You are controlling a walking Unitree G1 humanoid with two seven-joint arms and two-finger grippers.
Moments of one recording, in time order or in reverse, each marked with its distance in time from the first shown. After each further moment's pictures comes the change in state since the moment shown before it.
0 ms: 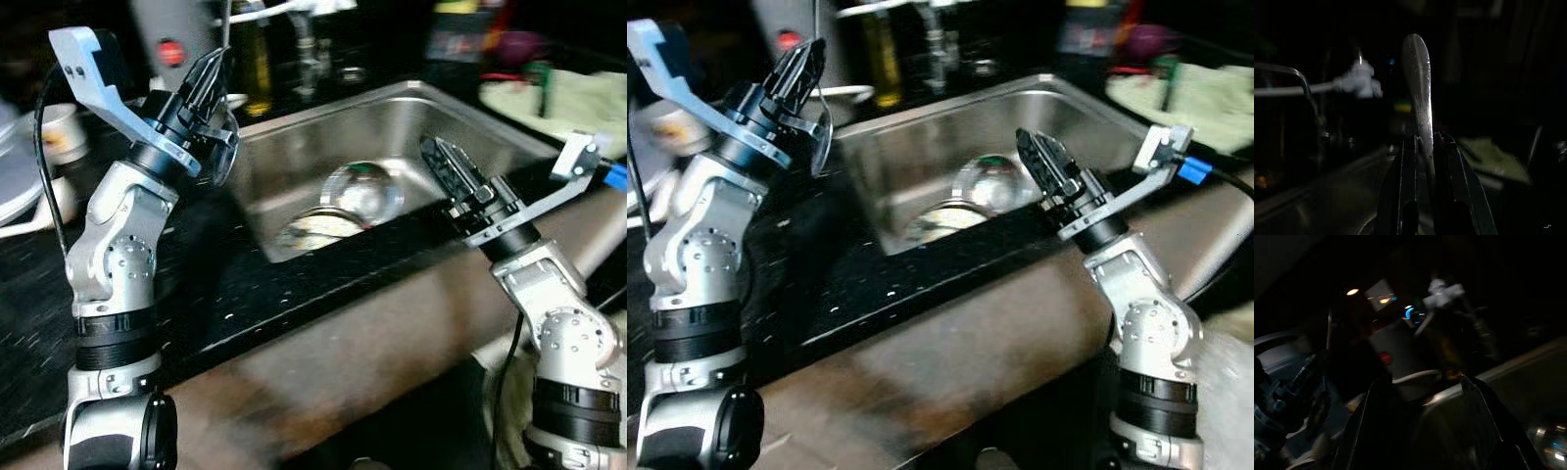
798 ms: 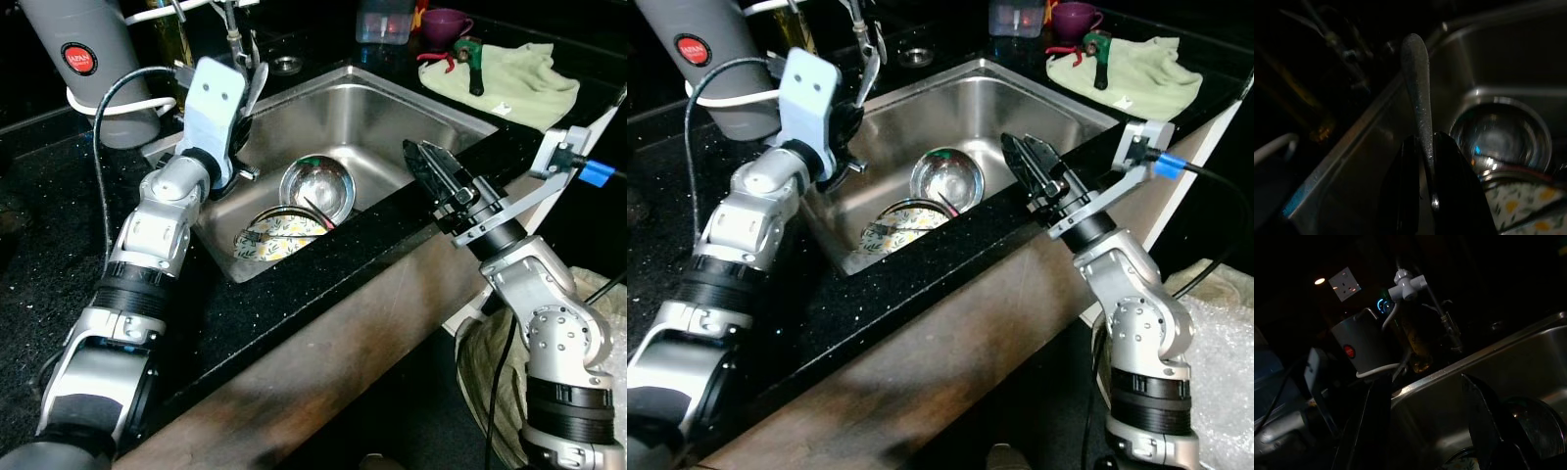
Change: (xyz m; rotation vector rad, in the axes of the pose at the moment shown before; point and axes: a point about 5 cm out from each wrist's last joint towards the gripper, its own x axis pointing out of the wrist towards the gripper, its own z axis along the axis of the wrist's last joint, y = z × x) left arm 0.023 0.022 -0.076 0.630 0.496 0.080; right arm 0.001 0.004 -0.003 -0.072 0.040 -0.023
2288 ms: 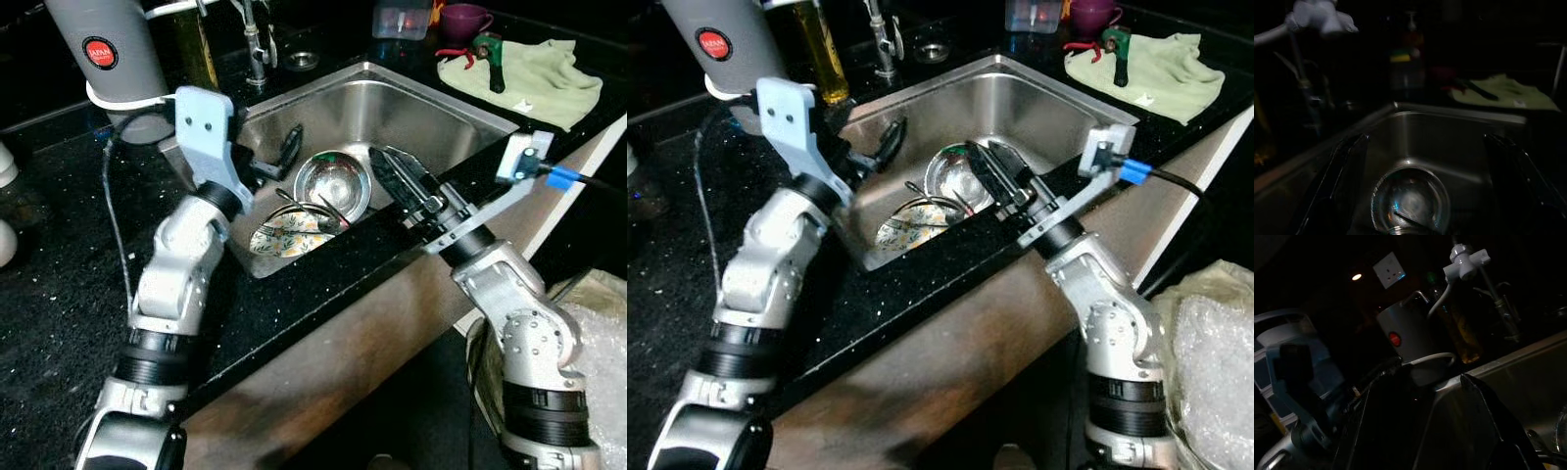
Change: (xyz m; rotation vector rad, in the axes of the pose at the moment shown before) left arm -0.046 -0.041 0.032 -0.417 -0.344 -0.073; right arm 0.014 0.025 -0.022 0.081 0.024 0.122
